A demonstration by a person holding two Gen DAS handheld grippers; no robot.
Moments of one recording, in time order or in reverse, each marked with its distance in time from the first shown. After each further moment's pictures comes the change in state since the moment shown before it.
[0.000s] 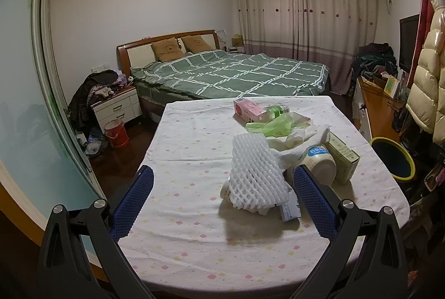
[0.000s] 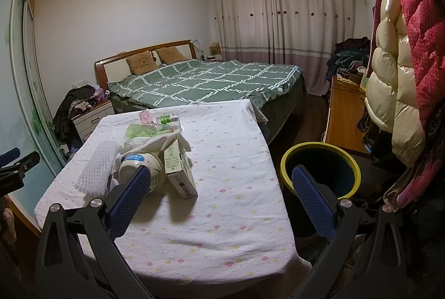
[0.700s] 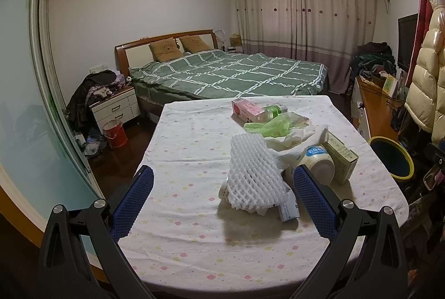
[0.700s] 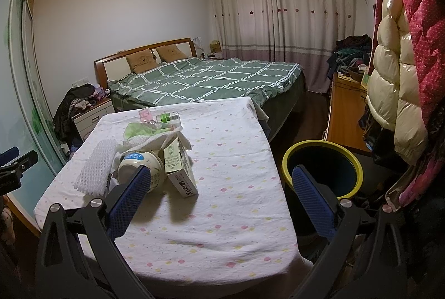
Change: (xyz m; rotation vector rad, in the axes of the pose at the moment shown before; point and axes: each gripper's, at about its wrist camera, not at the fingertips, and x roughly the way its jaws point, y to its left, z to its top) left arm 0.002 0.002 0.003 0.000 0.004 -0.009; right arm 0.008 0.000 -0.003 0.007 0.011 0.001
